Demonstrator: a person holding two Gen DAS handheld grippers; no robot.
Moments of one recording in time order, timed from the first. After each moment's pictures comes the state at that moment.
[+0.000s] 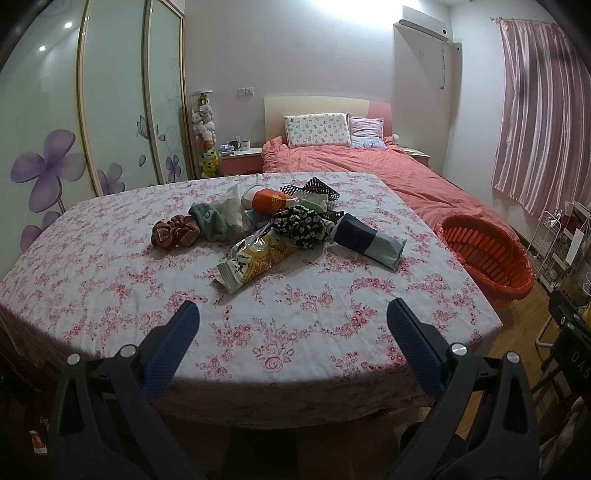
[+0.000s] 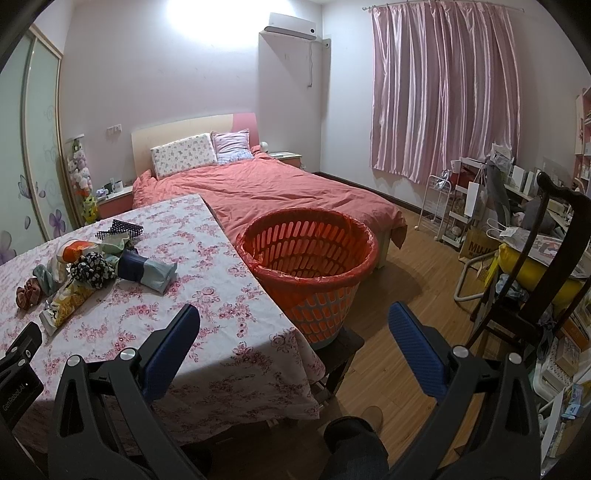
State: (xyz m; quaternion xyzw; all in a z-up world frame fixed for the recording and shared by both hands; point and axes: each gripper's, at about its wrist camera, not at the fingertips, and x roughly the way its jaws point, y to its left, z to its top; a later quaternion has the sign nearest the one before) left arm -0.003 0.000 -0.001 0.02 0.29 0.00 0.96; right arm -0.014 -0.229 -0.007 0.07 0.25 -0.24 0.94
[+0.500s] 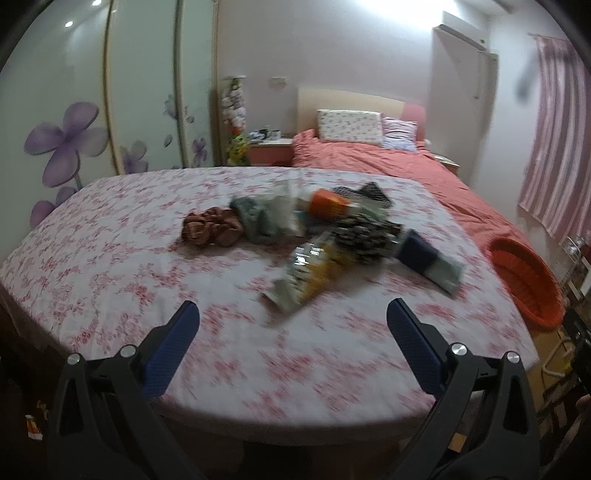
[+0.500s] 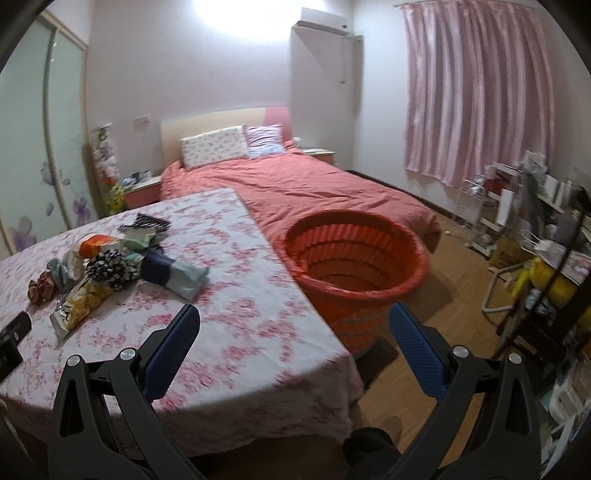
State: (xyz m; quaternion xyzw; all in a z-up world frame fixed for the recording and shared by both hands) left arm 0.055 0.067 -0.014 -0.03 0.31 0.05 0.95; right arm 0.045 -0.208 -0.016 0.05 0.27 -0.16 0.95
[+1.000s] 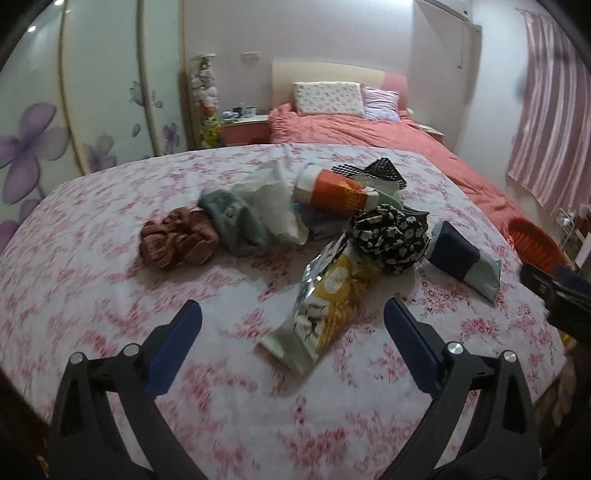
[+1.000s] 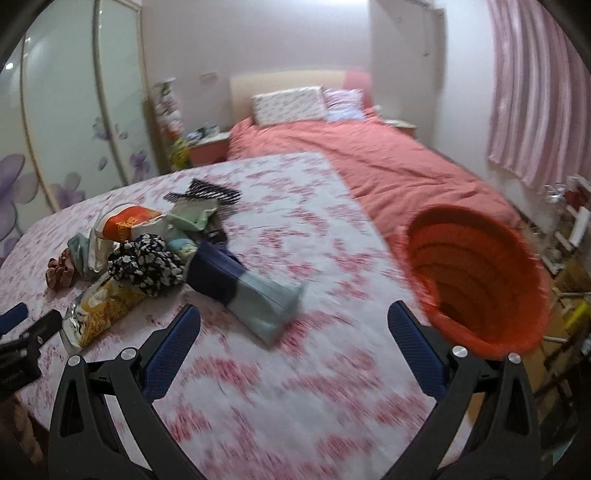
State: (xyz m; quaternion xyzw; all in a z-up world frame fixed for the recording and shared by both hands) left arm 0.149 0.084 -0.046 0.00 0.36 -0.01 0.93; right arm 0.170 -0.178 -0.039 0.04 0.35 -0.01 0.94
